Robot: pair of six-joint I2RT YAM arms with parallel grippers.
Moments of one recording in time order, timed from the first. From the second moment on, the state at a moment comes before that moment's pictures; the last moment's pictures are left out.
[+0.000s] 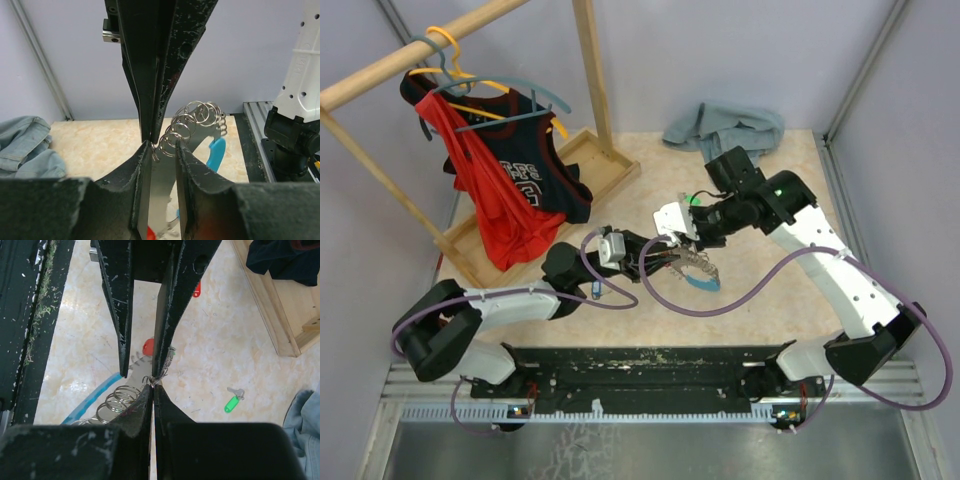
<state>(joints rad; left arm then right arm) -0.87 1.41 0.57 1.25 0.55 -0.05 0.62 1.36 1.62 -1.28 -0.56 -1.19</state>
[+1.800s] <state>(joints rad) -0.85 1.36 0.44 1.51 0.45 -0.15 0.25 1.20 1.35 -0.97 -1.27 -0.95</state>
